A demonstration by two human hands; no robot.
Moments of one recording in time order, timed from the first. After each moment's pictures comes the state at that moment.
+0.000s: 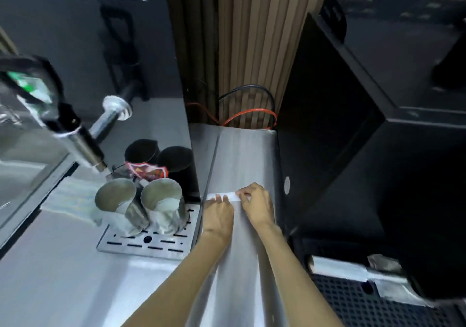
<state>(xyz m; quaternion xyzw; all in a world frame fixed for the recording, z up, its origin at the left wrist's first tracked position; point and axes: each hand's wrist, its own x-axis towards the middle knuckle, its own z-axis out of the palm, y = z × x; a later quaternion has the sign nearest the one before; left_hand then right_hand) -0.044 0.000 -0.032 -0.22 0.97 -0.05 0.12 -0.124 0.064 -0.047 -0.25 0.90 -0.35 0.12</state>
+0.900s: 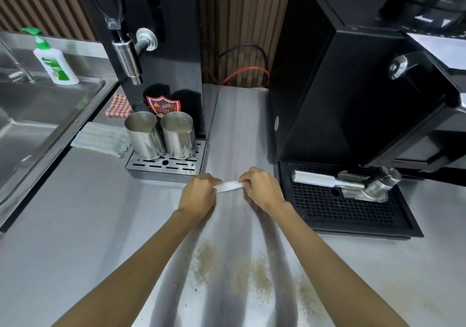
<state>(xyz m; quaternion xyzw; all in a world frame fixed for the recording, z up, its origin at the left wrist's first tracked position) 0.101 0.033 -0.034 -0.23 0.95 0.22 -0.06 -0.010 0.163 -0.026 -0.40 0.89 -0.18 0.10</state>
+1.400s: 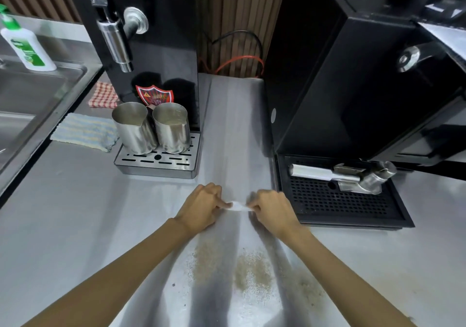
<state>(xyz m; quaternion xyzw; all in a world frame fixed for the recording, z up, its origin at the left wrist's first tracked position) 0.120 0.041 -0.047 -0.04 0.97 0.26 -0.01 0.024 0.206 -0.025 -0.38 0.91 -0.08 0.14</state>
